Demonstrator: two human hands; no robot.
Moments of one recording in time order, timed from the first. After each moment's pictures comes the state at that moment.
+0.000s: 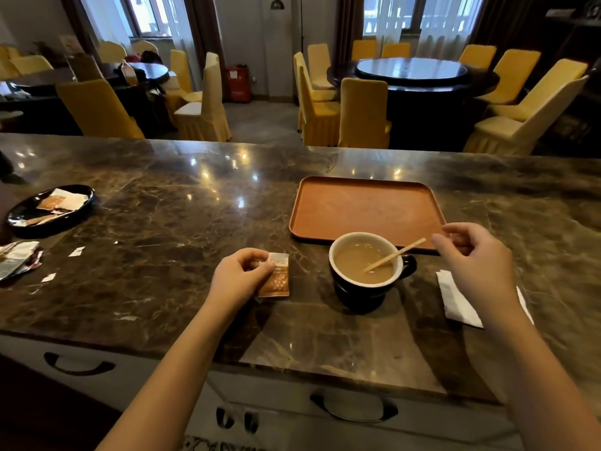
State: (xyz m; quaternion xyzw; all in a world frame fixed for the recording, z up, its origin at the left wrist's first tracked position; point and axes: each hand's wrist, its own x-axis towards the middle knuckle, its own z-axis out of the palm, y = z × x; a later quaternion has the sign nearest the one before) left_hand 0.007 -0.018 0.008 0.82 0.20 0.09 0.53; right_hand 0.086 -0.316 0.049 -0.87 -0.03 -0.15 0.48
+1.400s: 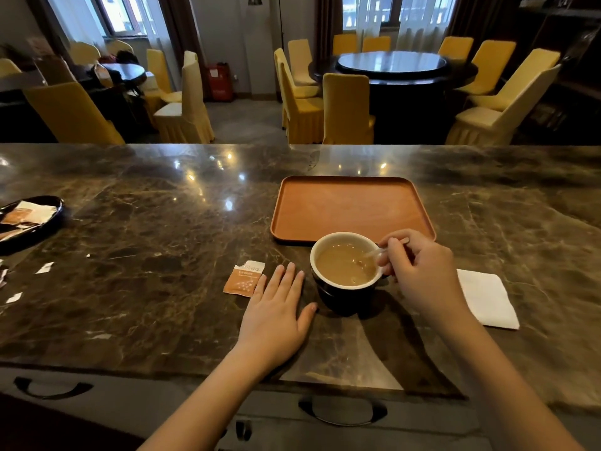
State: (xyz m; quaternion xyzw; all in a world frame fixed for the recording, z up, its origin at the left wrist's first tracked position) left_hand 0.009 -0.089 -0.037 0.99 0.00 0.06 0.09; right_hand 0.065 -0.288 0.048 -0.85 -0.14 -0.12 0.49
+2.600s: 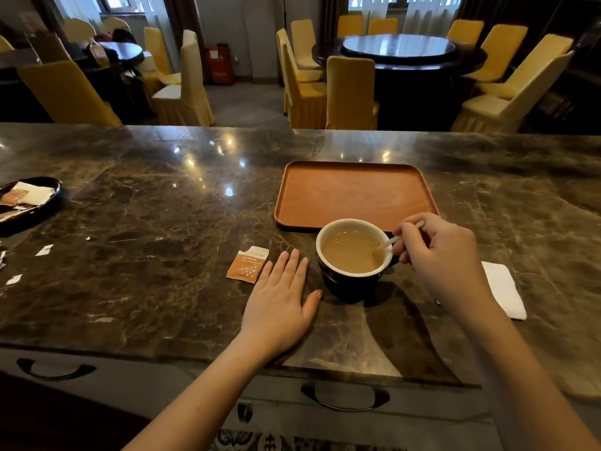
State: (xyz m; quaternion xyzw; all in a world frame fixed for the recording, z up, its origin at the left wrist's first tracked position) left_hand 0.009 -0.087 -0.042 0.99 -0.01 0.08 0.10; right_hand 0.063 -0.289 0.059 -0.88 -0.12 -0.13 0.44
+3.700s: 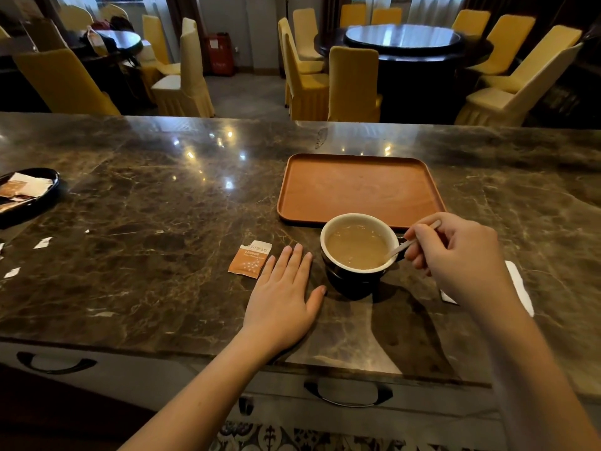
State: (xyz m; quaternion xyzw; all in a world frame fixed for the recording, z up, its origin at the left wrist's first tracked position) left_hand 0.009 -0.087 -0.042 0.99 -0.01 0.08 0.11; right_hand 0.056 -0.293 0.066 -0.88 -0.09 -0.09 0.45
